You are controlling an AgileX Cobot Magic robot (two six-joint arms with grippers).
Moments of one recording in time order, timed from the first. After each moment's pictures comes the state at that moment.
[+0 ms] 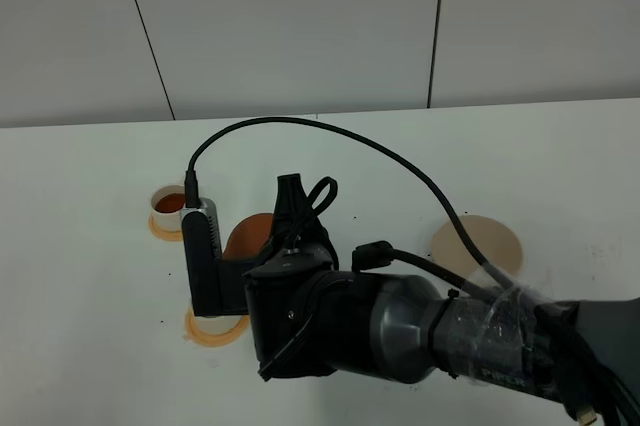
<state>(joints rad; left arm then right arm) -0.09 -0.01 -0.51 -0.05 1.05 0.07 1.06 2.08 -1.49 -0.99 0.75 -0.04</state>
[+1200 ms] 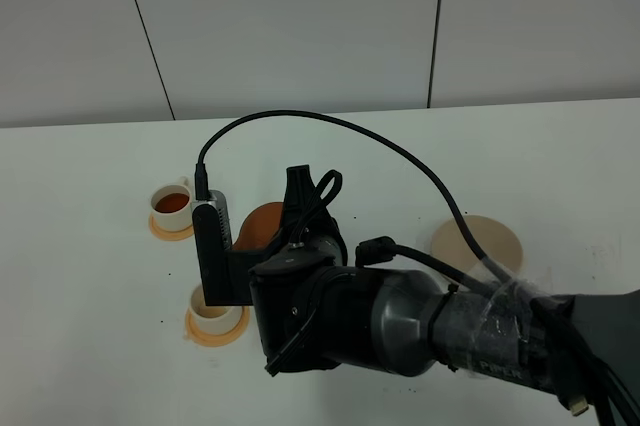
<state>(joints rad) -0.09 -0.01 -0.51 -0.05 1.05 0.07 1.04 2.10 -1.49 -1.05 0.79 -0.02</state>
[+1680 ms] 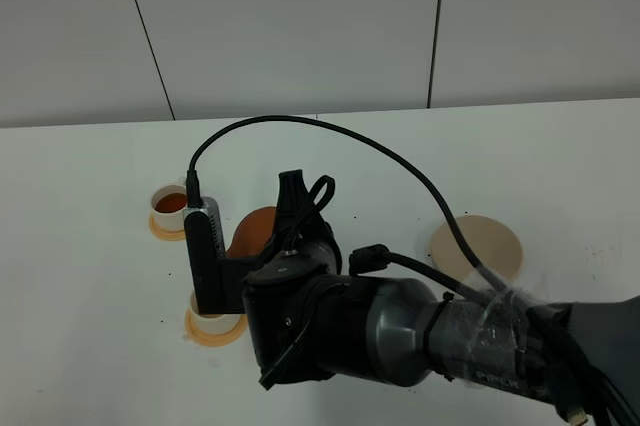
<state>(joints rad) -0.09 -0.01 -0.51 -0.05 1.05 0.07 1.07 2.10 -1.49 -1.05 0.79 -0.02</state>
